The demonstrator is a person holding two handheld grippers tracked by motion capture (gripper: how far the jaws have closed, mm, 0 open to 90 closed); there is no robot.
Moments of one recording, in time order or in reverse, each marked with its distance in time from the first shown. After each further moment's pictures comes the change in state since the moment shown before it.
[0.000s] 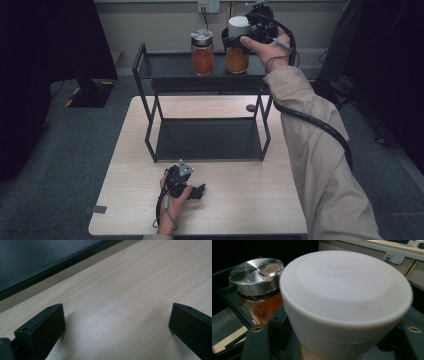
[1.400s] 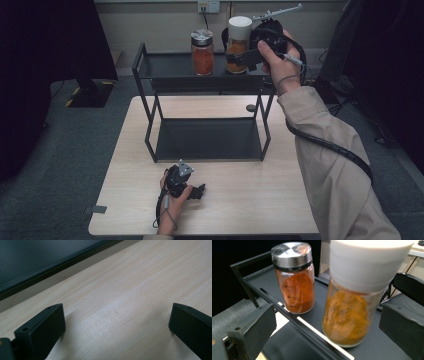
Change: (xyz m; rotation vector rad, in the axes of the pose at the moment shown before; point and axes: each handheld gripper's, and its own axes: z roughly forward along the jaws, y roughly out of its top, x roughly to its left) left arm 0.000 0.000 0.000 0.000 0.000 0.002; right arm 0.028 -0.029 -0.040 -0.003 0.005 0.012
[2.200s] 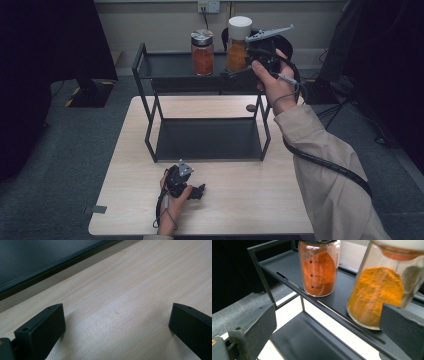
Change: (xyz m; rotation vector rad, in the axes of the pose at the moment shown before) left arm 0.000 0.000 0.000 0.001 0.000 0.001; right arm 0.016 -0.027 0.003 0.012 0.058 -0.019
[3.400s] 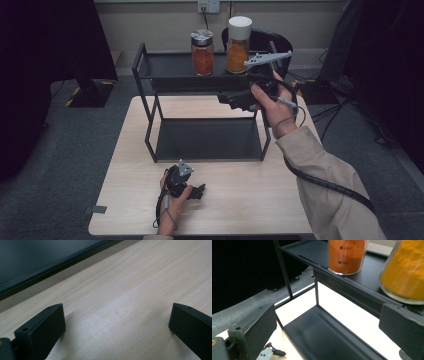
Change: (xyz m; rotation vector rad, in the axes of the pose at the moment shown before) left arm 0.000 0.000 0.000 0.000 0.000 0.000; right arm 0.008 -0.043 -0.001 -0.012 0.090 -0.018
